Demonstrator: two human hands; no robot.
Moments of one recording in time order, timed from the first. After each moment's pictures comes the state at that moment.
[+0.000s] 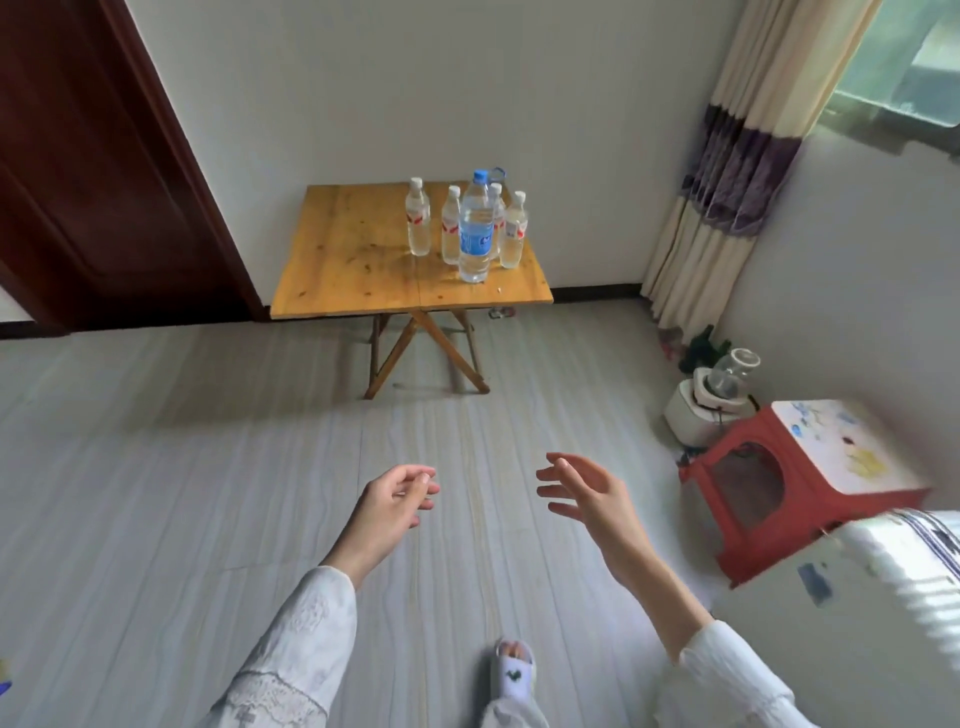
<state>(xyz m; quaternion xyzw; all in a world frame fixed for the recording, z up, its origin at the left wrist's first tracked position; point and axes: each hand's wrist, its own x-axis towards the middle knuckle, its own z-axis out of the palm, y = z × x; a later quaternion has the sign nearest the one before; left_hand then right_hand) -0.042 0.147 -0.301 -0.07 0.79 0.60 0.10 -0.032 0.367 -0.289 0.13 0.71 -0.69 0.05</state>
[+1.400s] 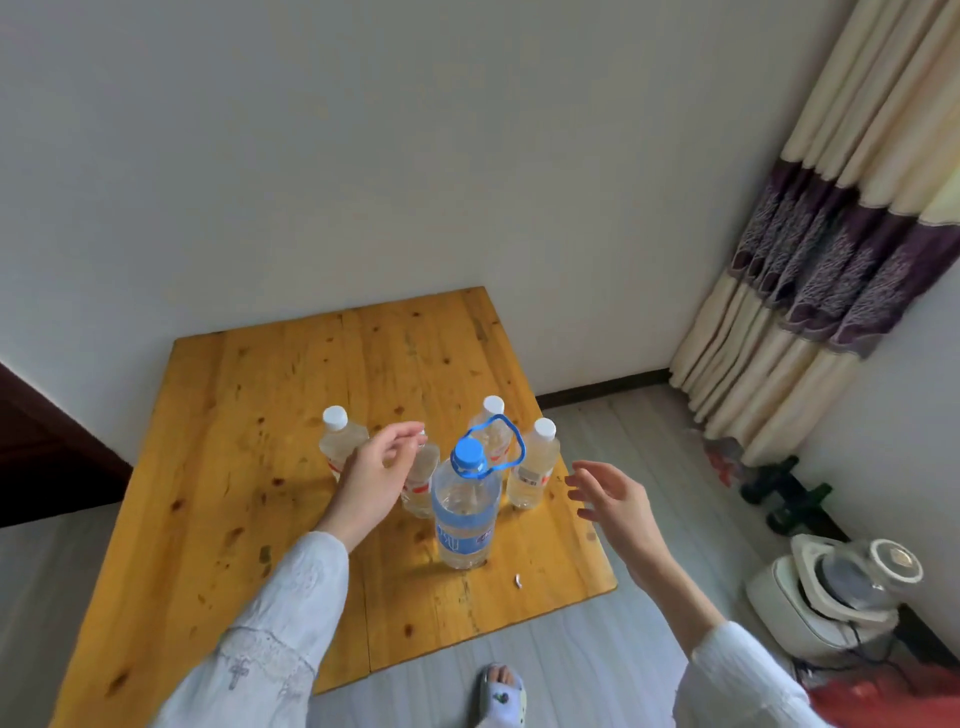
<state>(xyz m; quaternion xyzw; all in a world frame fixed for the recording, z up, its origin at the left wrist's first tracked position) -0.856 0.188 -0.282 0.06 0.83 0.55 0.05 -0.793 0.433 -0.312 0.21 0.76 -0.61 -0.02</state>
